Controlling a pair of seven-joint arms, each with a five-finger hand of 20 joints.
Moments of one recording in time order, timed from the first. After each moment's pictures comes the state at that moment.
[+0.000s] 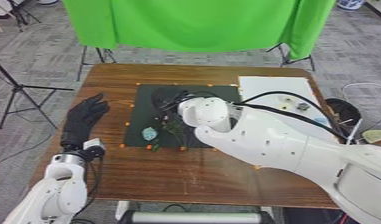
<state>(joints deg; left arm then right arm) 107.5 -57.9 -87.9 -101.4 48.9 10.8 15.3 -34.3 -70.1 10.4 -79.6 -120.2 -8.8 15.7</state>
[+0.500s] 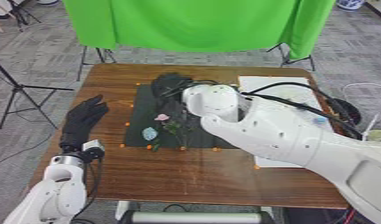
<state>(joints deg) 108.4 -57.9 -88.5 -101.8 49.0 10.8 15.3 -33.0 -66.1 14.6 -86.2 -117.4 -9.9 16.3</state>
